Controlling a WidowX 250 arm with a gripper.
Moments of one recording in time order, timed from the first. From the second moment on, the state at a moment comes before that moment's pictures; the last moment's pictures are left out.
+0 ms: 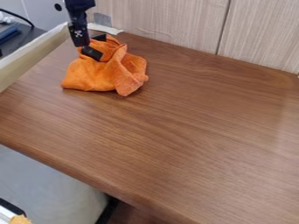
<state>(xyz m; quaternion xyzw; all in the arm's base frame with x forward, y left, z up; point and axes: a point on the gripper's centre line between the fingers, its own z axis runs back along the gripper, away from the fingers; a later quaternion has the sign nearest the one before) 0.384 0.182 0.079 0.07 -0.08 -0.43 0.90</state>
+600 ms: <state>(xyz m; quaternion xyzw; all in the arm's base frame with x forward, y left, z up) 0.391 0.170 0.050 0.07 -0.04 -0.46 0.89</state>
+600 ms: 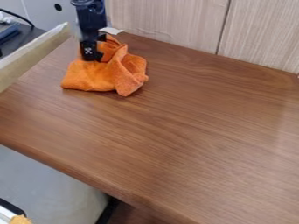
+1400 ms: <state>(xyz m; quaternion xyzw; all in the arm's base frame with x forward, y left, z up) 0.395 0.167 0.059 0.06 -0.04 -0.45 0.89</state>
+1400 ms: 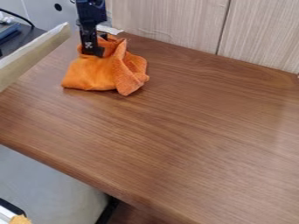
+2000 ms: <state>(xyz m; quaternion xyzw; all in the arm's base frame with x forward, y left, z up) 0.373 0.135 0.129 0.07 -0.08 -0.45 0.89</state>
